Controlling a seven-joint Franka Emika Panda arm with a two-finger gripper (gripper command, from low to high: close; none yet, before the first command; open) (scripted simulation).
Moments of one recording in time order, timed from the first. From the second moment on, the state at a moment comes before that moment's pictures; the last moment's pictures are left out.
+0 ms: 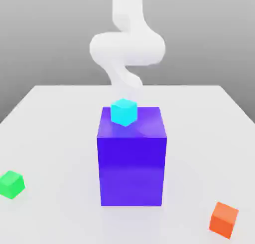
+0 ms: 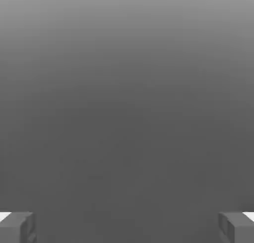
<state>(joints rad) -0.03 -0.71 -0.01 -2.27 -0.01 2.31 0.82</state>
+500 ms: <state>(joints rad) -0.15 -0.16 -0.10 -2.12 -0.02 2.39 0.92</state>
